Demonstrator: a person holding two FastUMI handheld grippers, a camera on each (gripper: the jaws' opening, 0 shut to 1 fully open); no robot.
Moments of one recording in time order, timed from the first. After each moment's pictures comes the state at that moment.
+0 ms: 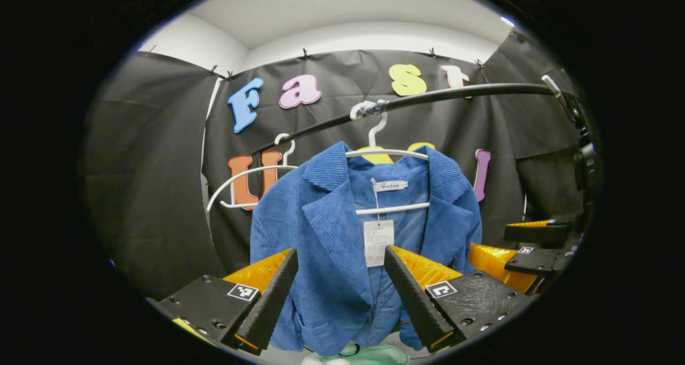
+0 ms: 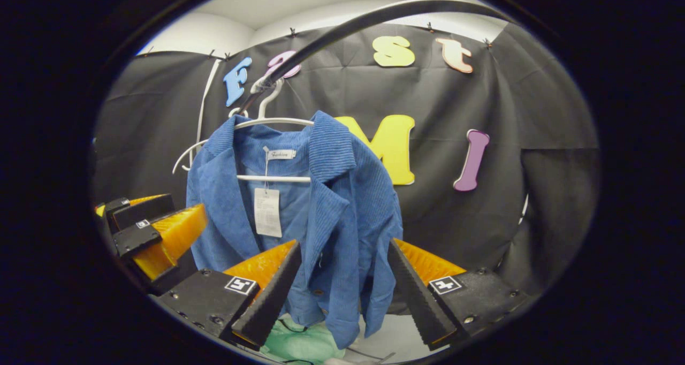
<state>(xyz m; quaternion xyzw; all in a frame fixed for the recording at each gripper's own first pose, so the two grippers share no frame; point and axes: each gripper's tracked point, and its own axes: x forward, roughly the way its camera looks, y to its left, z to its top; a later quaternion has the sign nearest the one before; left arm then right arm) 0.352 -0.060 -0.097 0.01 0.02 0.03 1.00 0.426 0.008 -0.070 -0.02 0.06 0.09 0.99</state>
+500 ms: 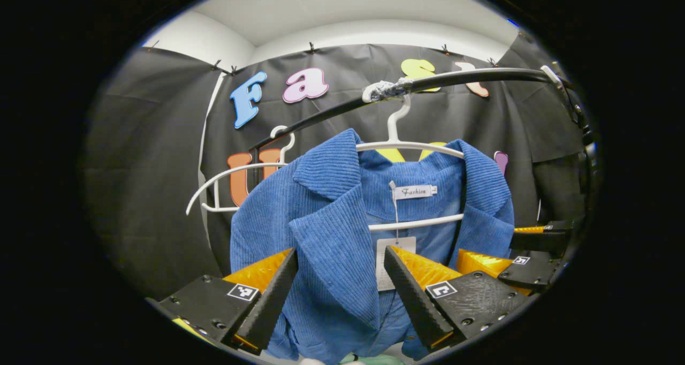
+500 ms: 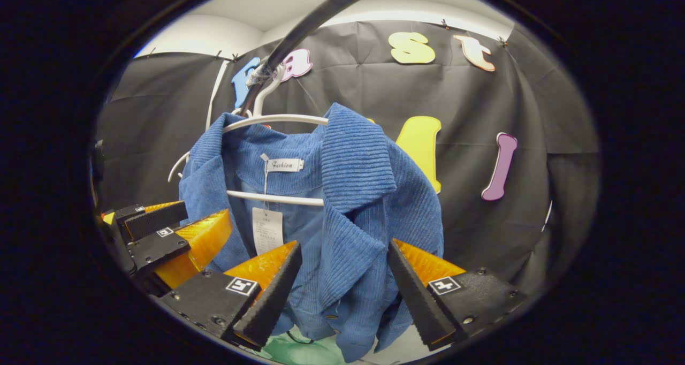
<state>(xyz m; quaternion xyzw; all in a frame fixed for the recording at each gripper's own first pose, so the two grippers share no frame) 0.414 -0.052 -0.102 0.00 0.02 0.05 1.00 0.487 0.031 -0.065 -0.02 0.05 0.12 0.99</state>
